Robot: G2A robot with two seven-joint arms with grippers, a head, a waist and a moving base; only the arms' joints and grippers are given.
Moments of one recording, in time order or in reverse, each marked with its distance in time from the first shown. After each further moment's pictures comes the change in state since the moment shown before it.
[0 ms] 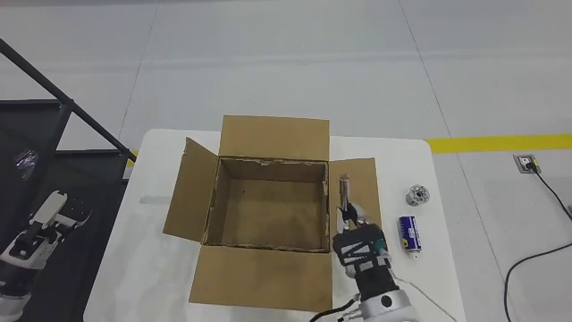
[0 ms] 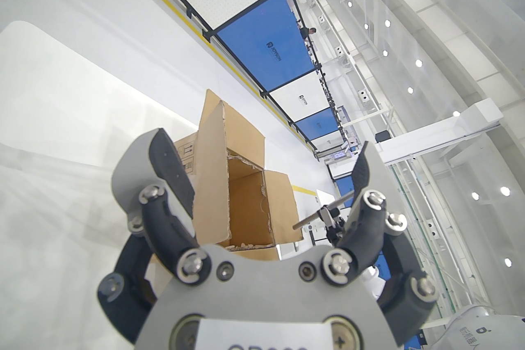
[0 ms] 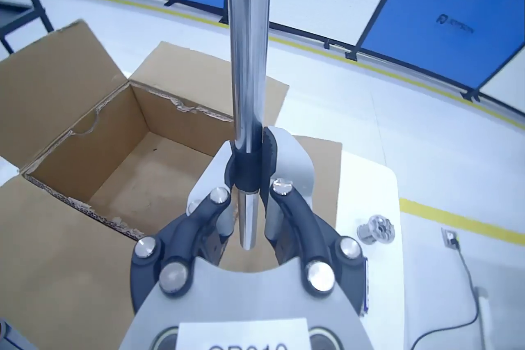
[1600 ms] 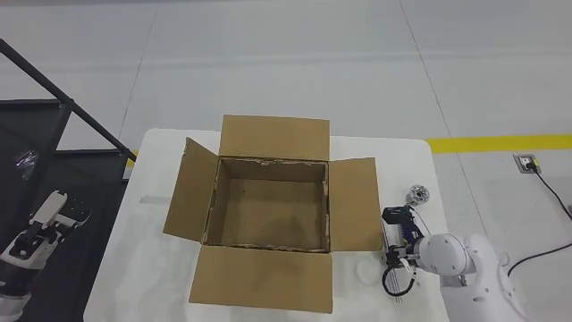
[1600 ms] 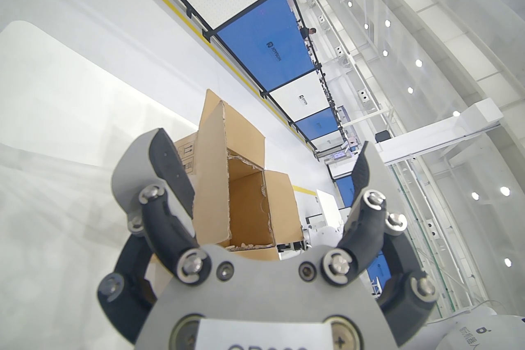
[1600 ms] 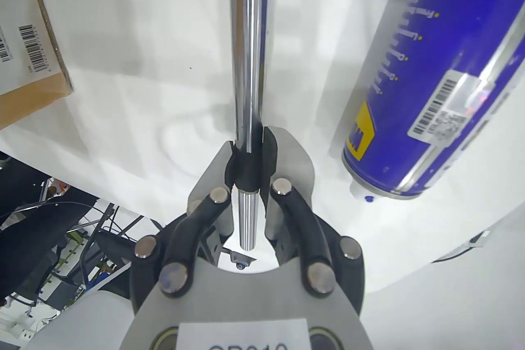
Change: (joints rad) left arm 0.000 0.000 0.000 0.000 0.000 0.000 0.000; right arm 0.539 0.116 0.370 0.805 0.735 -0.262 1.027
